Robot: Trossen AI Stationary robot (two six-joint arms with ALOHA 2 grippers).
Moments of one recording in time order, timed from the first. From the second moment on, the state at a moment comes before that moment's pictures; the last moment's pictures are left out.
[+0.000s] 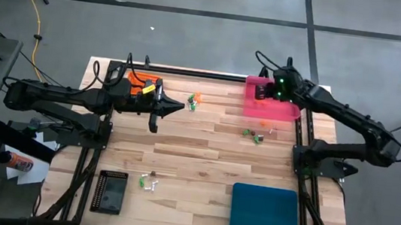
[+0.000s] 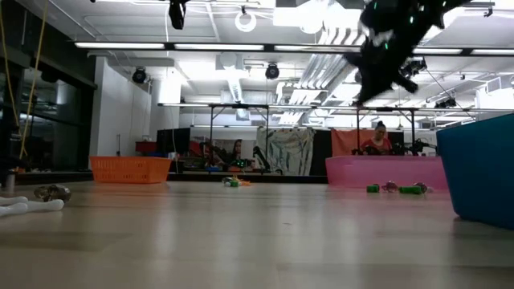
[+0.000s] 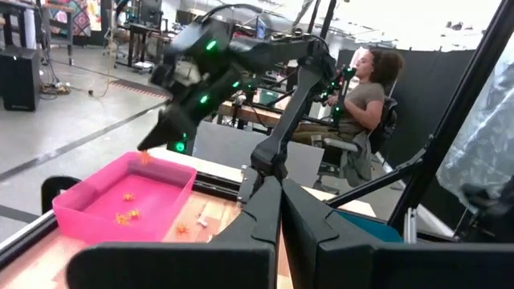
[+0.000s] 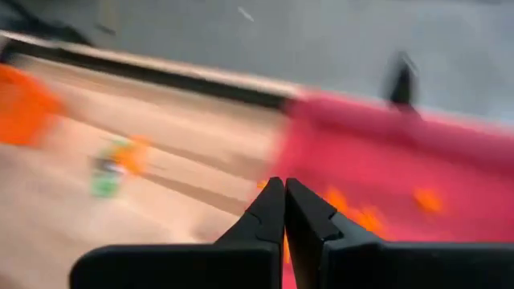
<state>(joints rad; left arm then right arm) 0.08 1.01 0.75 0.28 -0.02 -0.23 -0.66 1.14 0.91 -0.59 0.20 0.56</state>
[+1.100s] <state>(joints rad) 0.08 1.01 0.75 0.23 -0.06 -0.23 -0.96 1.42 0.77 -0.59 0.22 0.63</state>
